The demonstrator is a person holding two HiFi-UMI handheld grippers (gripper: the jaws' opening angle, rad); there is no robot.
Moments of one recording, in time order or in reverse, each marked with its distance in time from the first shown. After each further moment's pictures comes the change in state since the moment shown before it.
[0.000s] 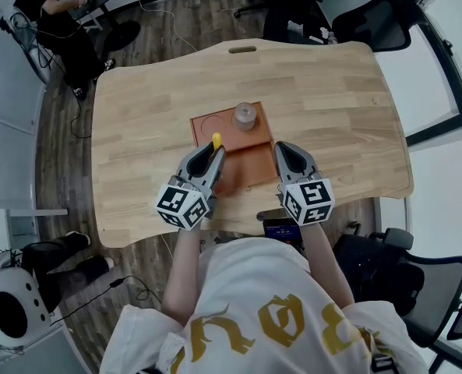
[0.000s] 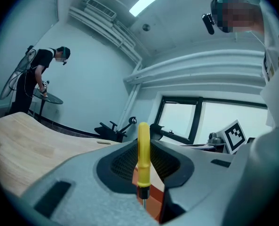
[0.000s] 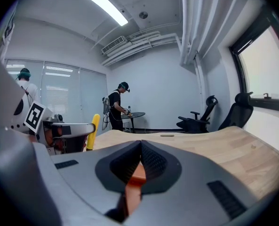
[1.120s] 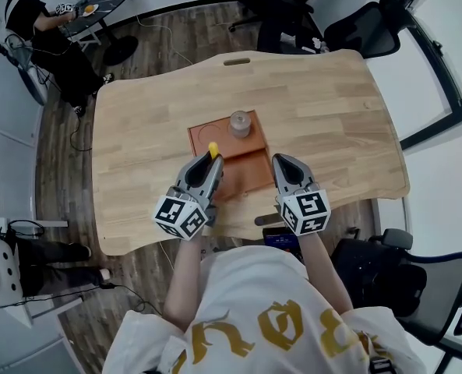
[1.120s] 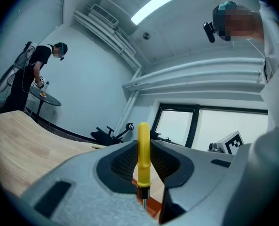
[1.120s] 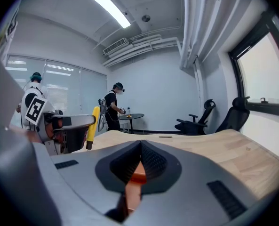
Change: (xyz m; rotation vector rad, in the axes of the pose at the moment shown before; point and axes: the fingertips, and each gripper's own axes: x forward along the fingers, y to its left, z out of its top) left arm -0.015 -0.022 0.019 -0.023 -0.085 -0.027; right arm -0.027 0.008 0.000 -0.024 -0.025 -0.020
